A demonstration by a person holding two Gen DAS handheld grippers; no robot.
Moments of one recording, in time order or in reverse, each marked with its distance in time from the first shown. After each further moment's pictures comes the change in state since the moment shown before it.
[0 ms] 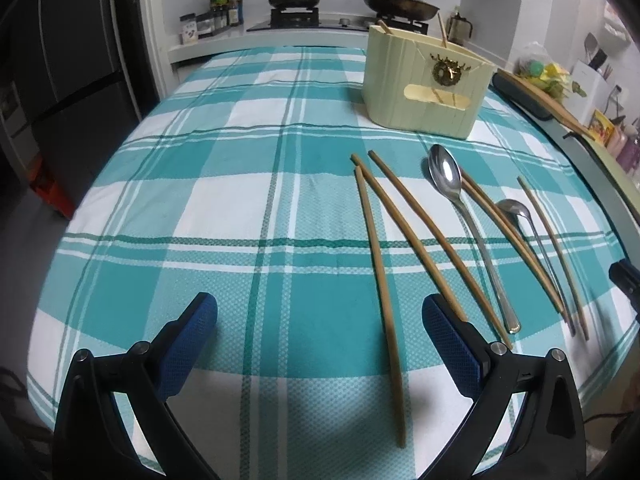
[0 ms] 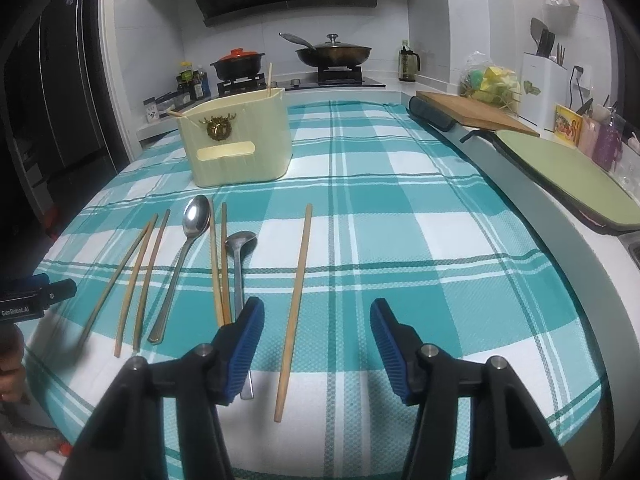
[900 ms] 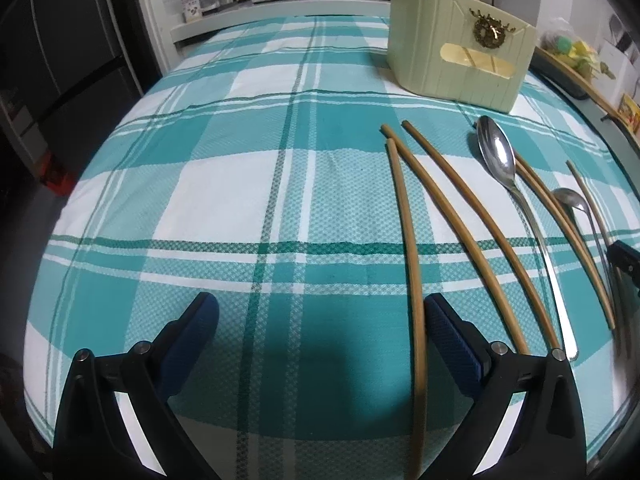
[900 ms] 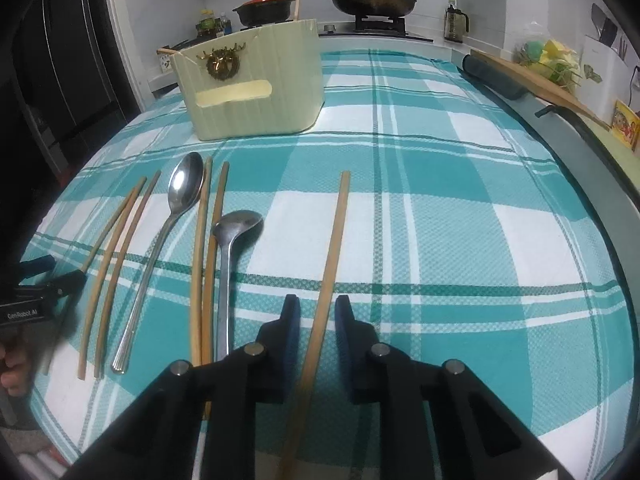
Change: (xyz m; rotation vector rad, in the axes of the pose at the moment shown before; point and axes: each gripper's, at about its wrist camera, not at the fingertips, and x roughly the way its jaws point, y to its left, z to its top) left arm 0.054 0.003 0.009 0.005 0.085 0.083; right arm 0.092 0.013 0.021 -0.089 0.183 0.085
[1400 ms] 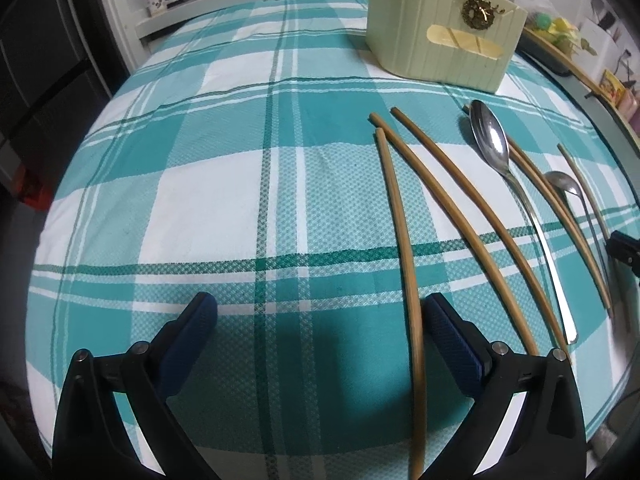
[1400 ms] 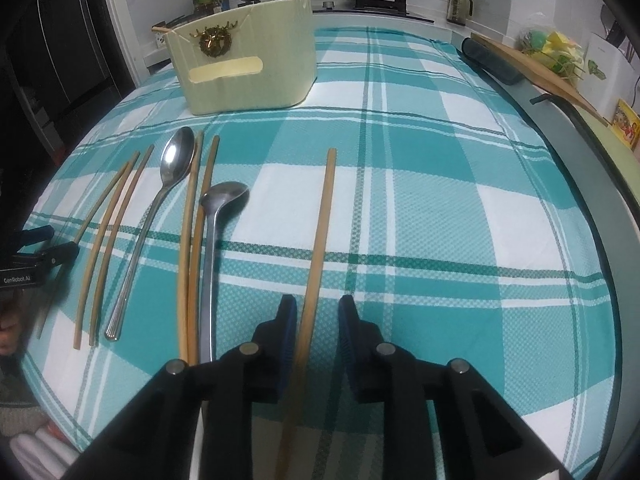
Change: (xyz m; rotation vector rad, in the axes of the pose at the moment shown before) left arm 0.012 0.006 0.016 0.089 0.077 -0.087; right arm -0.006 -0.009 0.000 -0.026 0.110 -0.008
